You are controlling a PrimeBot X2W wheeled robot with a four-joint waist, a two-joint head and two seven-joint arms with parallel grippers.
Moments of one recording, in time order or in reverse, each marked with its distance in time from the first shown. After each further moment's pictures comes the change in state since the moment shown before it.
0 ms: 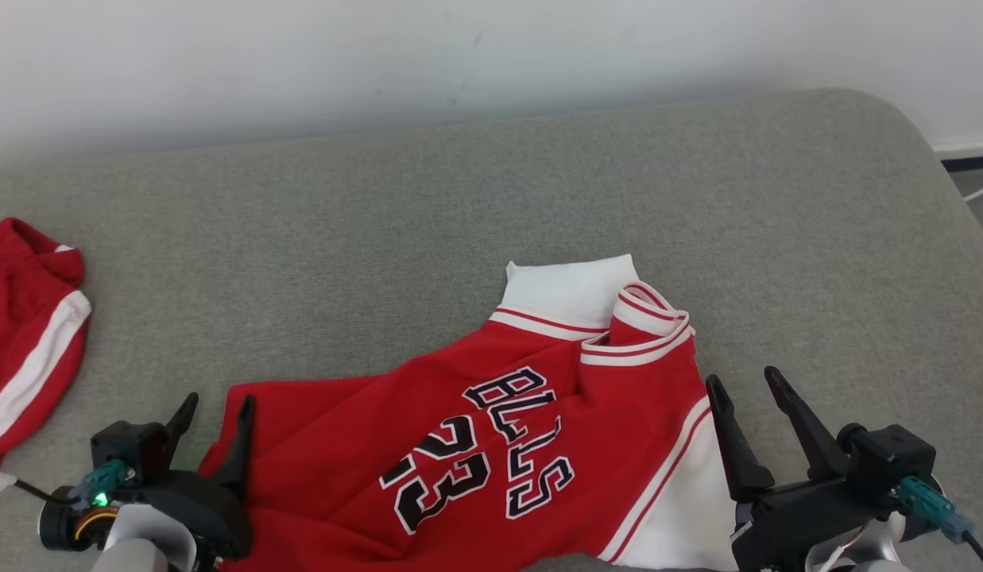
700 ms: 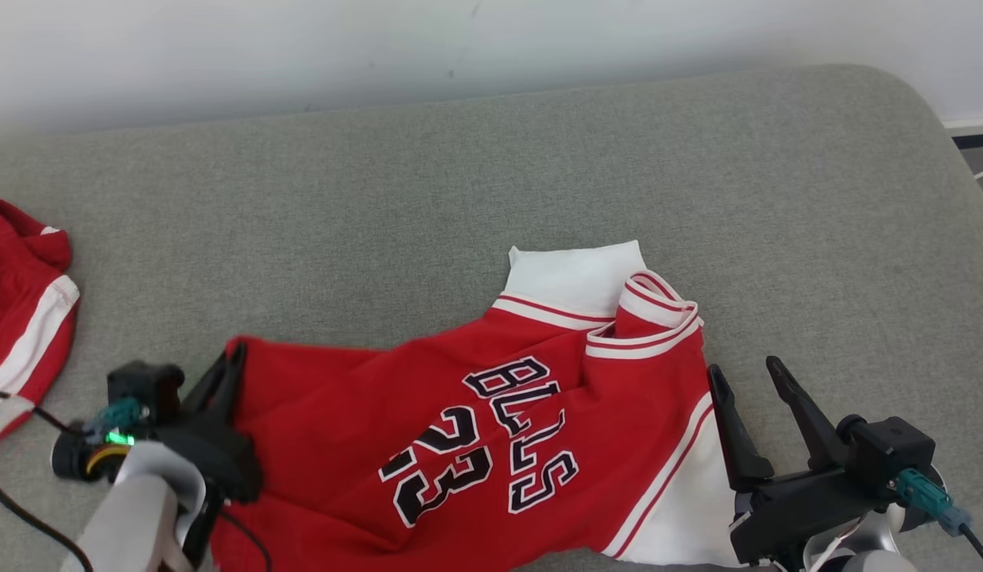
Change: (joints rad) left arm -0.180 0.013 -0.119 0.200 -0.041 -0.016 -0.037; right arm -0.024 0.008 -0.007 0.020 -0.020 0.000 -0.015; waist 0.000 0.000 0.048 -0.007
